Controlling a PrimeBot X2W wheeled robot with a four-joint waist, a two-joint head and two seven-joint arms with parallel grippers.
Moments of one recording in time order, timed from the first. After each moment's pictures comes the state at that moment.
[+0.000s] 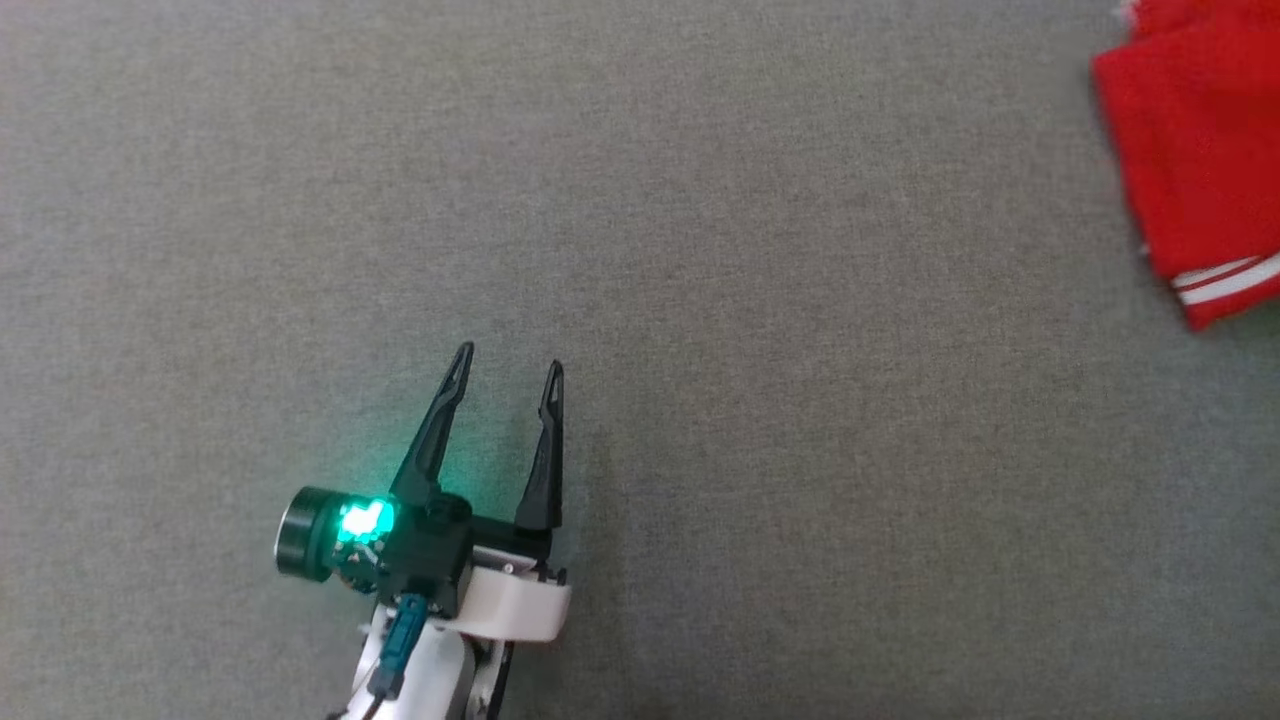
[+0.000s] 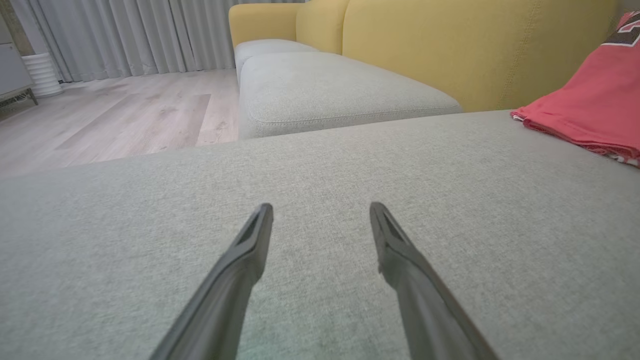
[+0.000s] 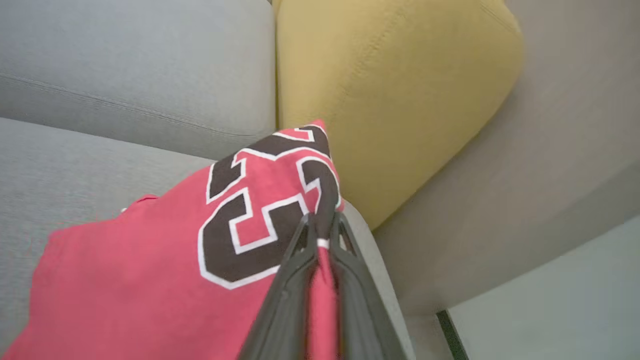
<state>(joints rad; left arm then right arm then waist) -0.15 0.06 -0.40 0.14 -0.05 0.15 -0.26 -0.55 -0.57 -0.18 0.33 0.07 0.13 0.21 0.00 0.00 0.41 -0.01</state>
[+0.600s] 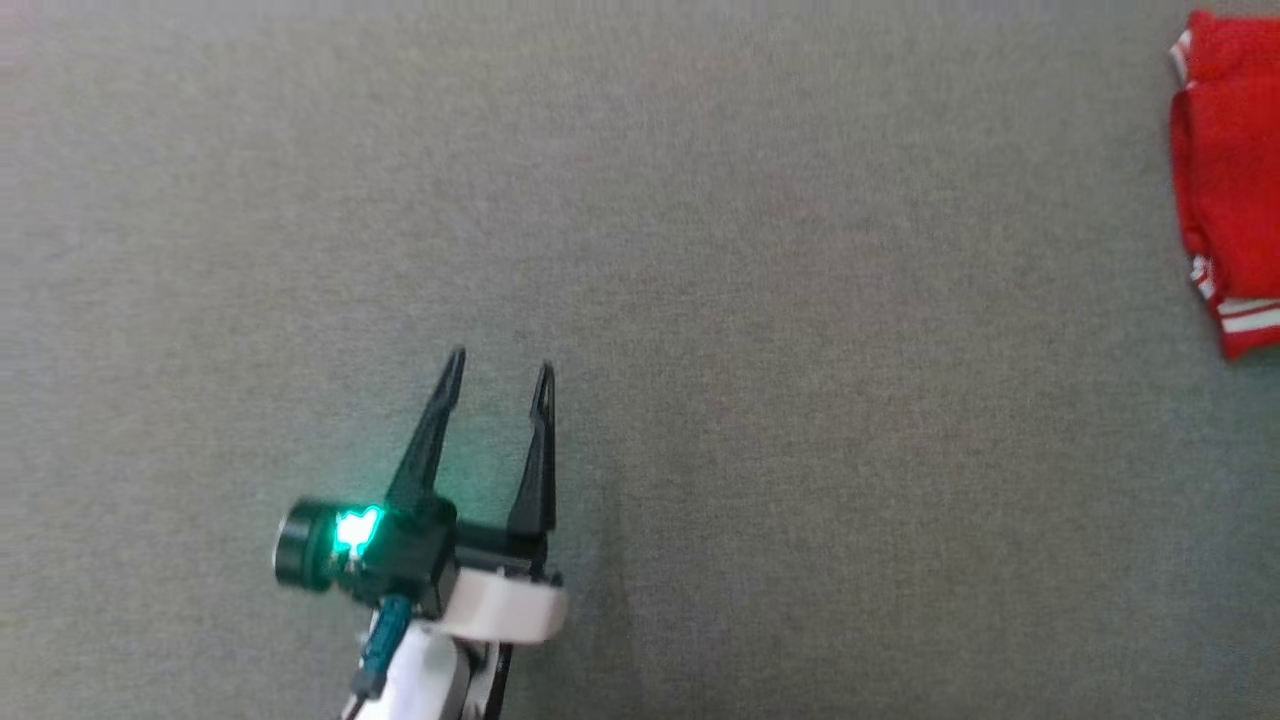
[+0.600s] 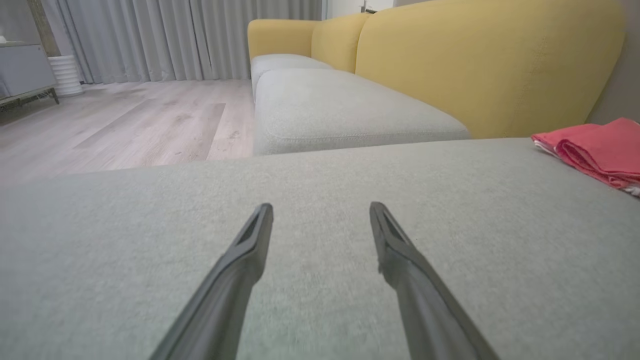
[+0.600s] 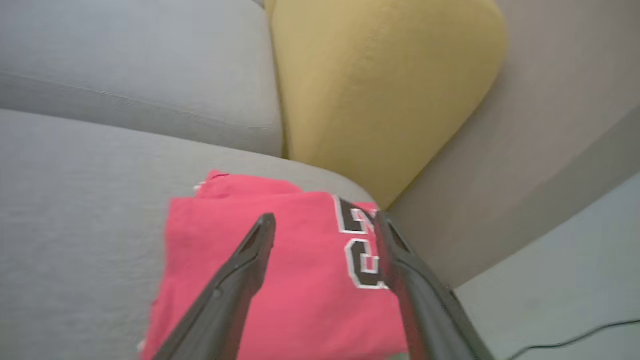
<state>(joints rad) -0.16 0.05 -0.39 0.13 -0.11 0.14 -0.26 -0.36 -0.38 -0.38 0.11 -0.08 0.13 0.26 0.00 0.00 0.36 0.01</state>
